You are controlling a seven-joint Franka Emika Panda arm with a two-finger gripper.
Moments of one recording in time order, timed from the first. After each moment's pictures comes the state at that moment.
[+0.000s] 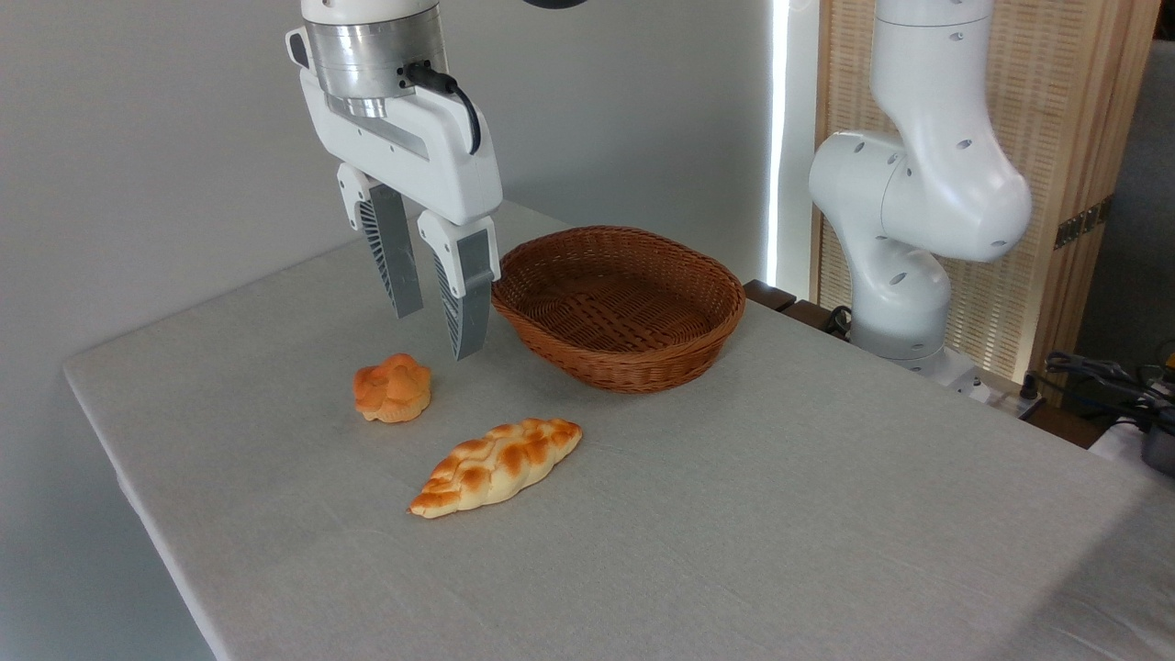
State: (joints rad) arm -0.02 -0.01 -0.08 -1.65 -0.07 1.69 0.66
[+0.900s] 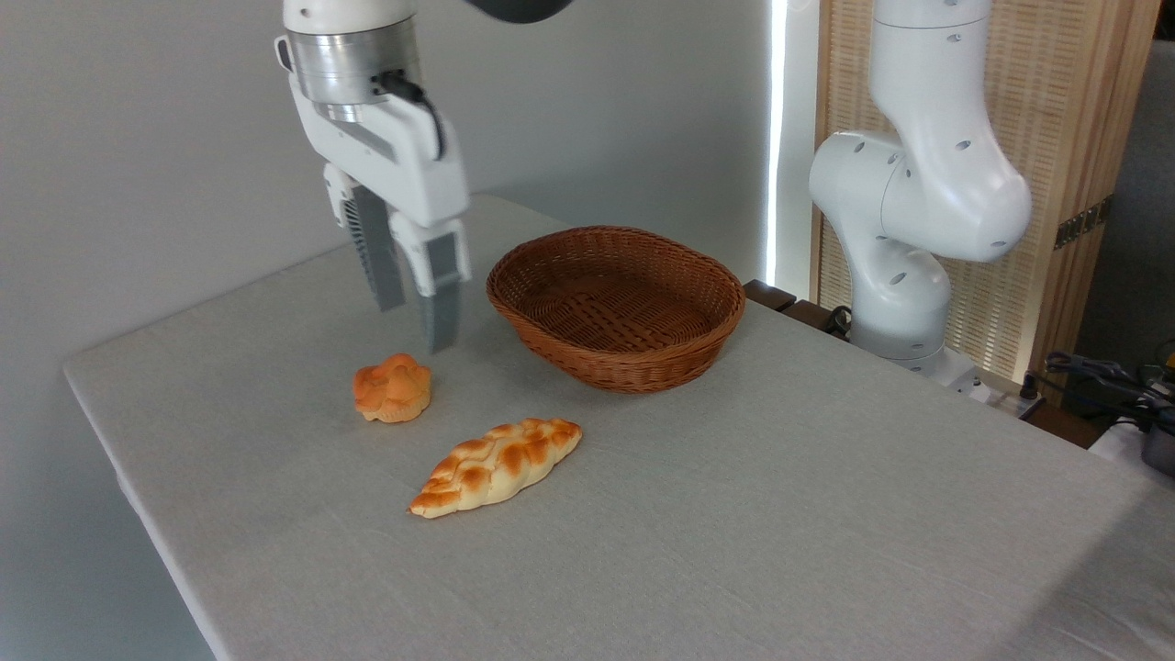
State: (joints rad) arm -0.03 0.02 -0.17 -1.66 -0.07 1.74 0.65
